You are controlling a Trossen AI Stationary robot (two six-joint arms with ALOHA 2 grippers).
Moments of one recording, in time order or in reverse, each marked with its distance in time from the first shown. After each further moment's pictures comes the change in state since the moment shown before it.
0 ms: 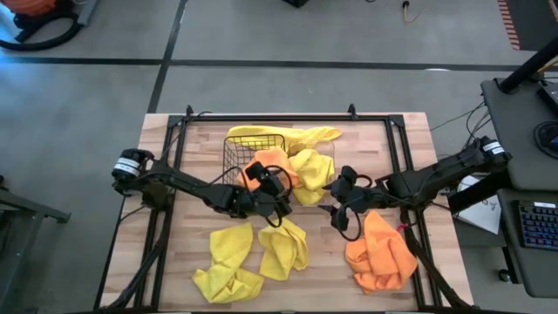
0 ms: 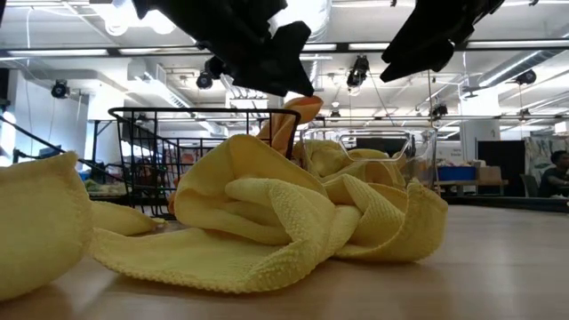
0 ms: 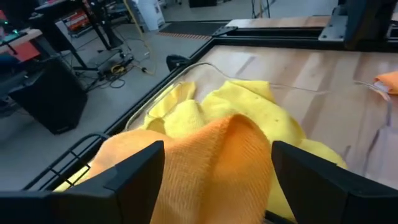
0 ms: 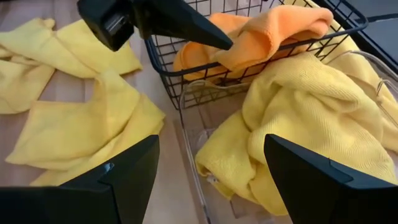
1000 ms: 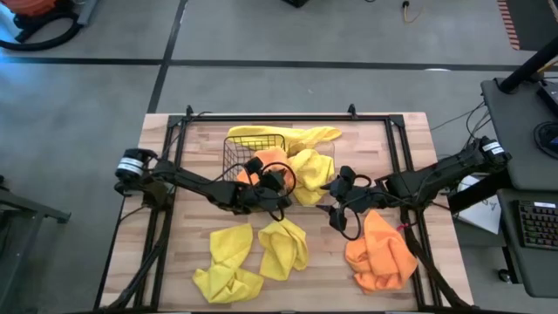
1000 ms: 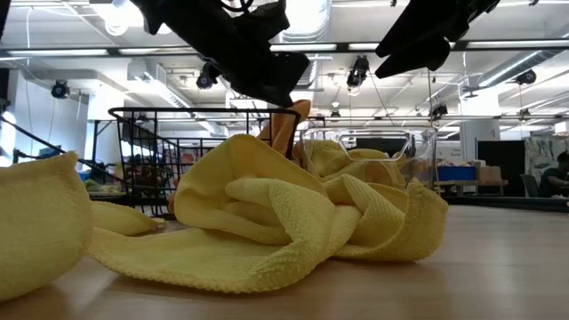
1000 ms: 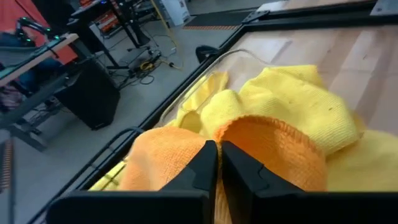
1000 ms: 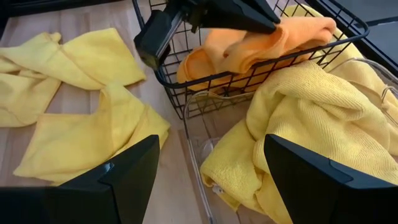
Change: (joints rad) left arm 0.042 0.017 0.000 -0.037 -0.083 0.053; right arm 0.000 0.005 -0.002 0.045 0.002 0.005
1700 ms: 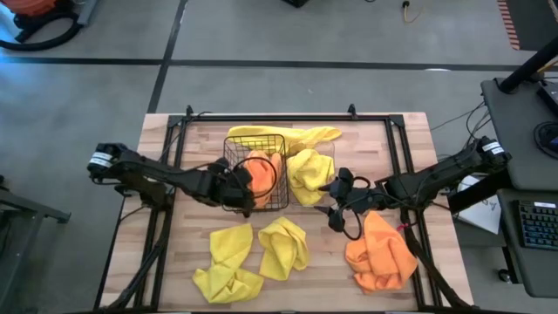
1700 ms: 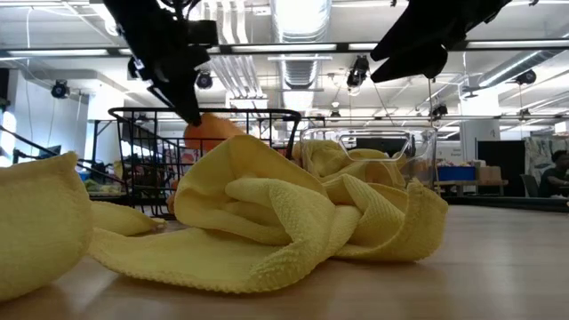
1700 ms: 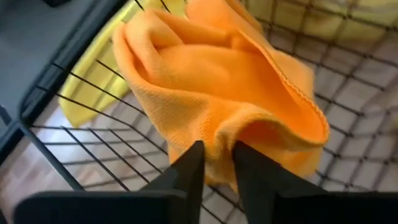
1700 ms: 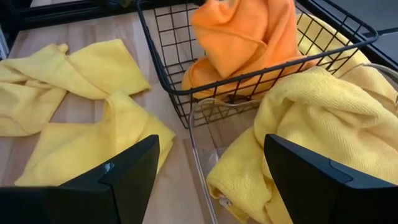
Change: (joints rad) left arm -0.024 -0.263 -0.001 -0.917 0.327 -0.539; right arm 0.002 0.000 -0.072 0.140 0.008 -0.014
